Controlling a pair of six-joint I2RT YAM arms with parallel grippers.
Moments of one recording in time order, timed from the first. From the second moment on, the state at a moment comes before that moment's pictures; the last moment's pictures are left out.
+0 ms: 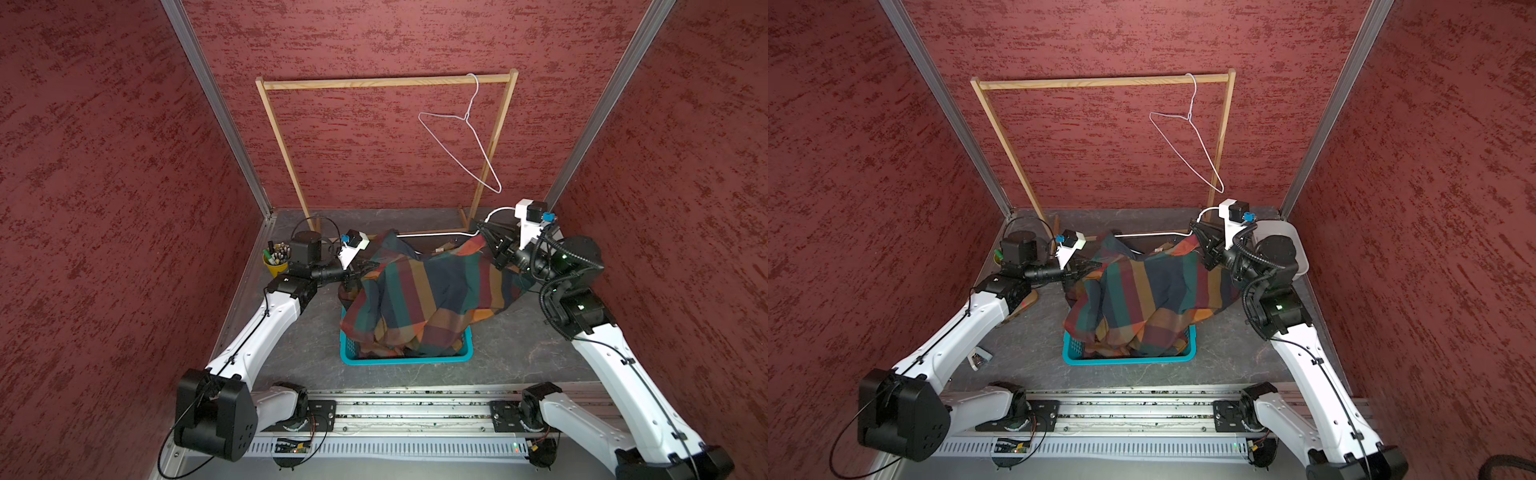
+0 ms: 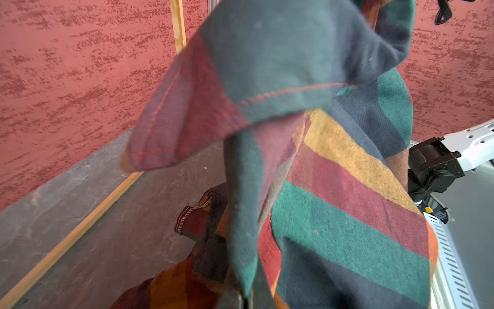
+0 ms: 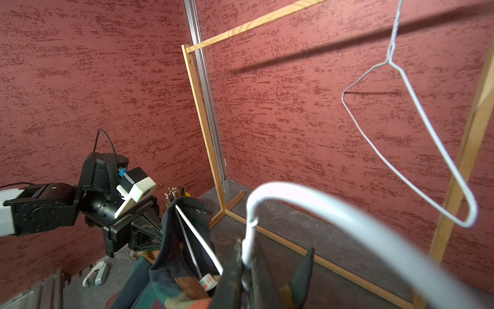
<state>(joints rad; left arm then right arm) -0.20 1.23 0.90 -0.16 0.90 0.27 0.23 0.93 1.00 0.04 -0.53 0.19</state>
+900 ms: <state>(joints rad) -0.06 0.96 0.87 0.01 1.14 0.12 0.17 1.00 0.94 0.31 -0.77 0.30</state>
